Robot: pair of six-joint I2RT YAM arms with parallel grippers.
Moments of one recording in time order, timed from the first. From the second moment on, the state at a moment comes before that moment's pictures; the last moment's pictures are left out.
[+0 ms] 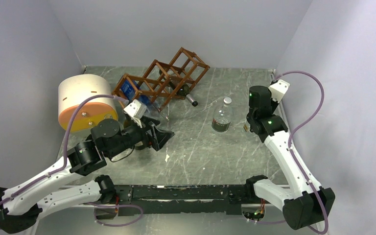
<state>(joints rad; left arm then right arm) -1.01 0.73 0.89 -0.28 -0.11 -0.40 0.26 1.04 0.99 -0.48 0.87 0.39</state>
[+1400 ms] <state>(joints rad) -1.02 1.54 0.66 0.69 0.35 -0.15 0.26 0.81 1.03 -0.70 -0.23 0.24</state>
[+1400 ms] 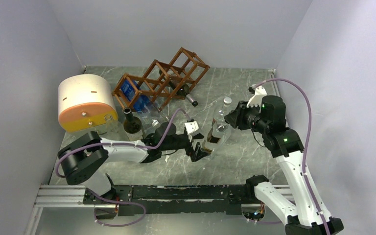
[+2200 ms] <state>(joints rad) -1.02 1.60 0.48 1.13 0.43 -0.10 0.26 0.81 1.03 -0.60 -0.62 0.20</state>
